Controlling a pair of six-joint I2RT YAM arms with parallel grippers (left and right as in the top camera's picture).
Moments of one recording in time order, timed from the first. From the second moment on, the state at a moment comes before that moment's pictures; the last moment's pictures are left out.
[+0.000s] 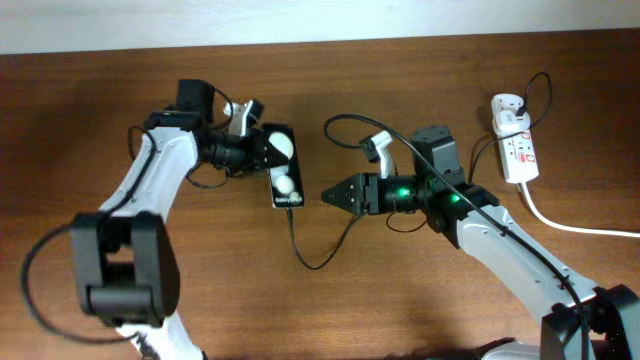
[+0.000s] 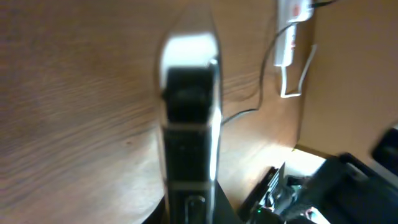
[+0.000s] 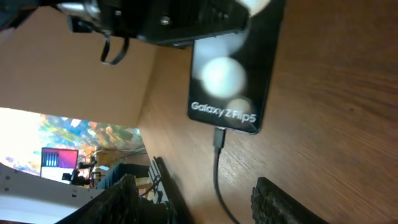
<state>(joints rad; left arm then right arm) -0.08 1.95 1.45 -0.85 0.87 -0.14 0.31 1.49 0.85 -0.09 -0.96 0.54</state>
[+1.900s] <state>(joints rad) -0.08 2.10 1.51 -0.90 0.17 -0.13 0.31 1.49 0.85 -0.22 -0.93 0.40</state>
